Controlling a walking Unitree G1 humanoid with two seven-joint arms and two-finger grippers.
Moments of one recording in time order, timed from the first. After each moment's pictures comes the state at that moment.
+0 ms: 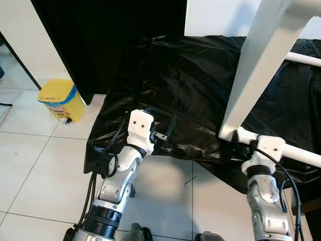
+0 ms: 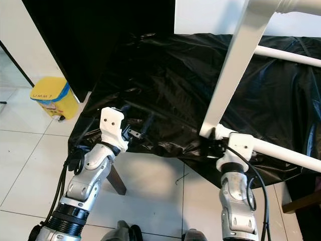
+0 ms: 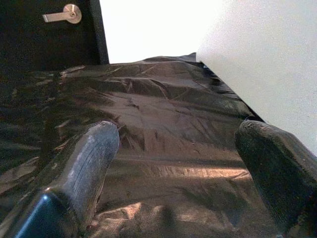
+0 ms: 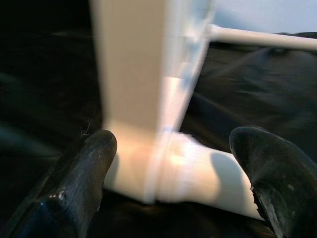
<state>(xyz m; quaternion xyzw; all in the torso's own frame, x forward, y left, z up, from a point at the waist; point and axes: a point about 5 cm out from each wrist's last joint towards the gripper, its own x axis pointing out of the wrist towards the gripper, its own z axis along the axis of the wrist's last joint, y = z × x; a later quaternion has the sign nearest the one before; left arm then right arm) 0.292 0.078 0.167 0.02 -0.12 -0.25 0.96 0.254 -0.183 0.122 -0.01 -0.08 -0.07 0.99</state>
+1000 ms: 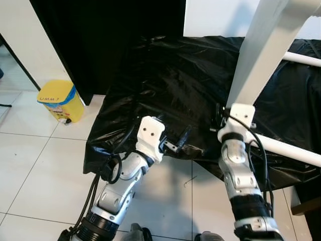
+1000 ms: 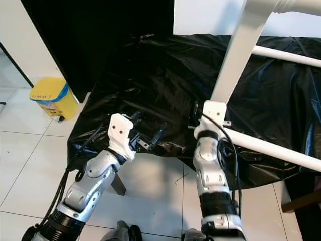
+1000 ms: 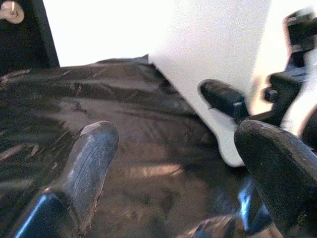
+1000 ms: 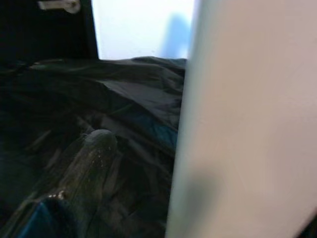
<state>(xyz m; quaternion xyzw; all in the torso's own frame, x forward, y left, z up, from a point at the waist) 0.267 0.056 0.171 0.00 -0.11 -0.34 0.93 0.326 -0.140 0.157 0.00 -0.10 -0.15 0.98</state>
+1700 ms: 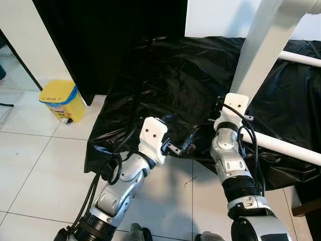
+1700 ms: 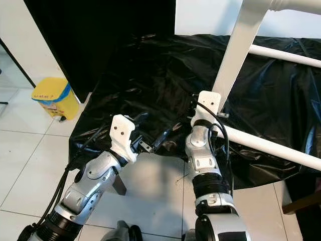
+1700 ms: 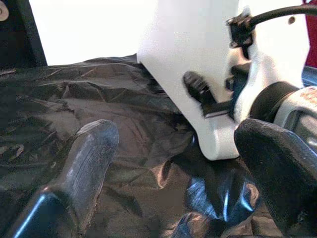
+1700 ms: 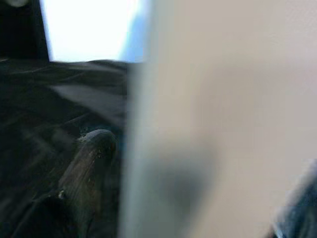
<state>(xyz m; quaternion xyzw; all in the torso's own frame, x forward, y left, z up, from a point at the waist) 0.261 0.054 0.171 0.00 -0.10 -0.36 0.93 0.344 -0.146 0.161 -0.03 -0.10 -0.25 0.96</state>
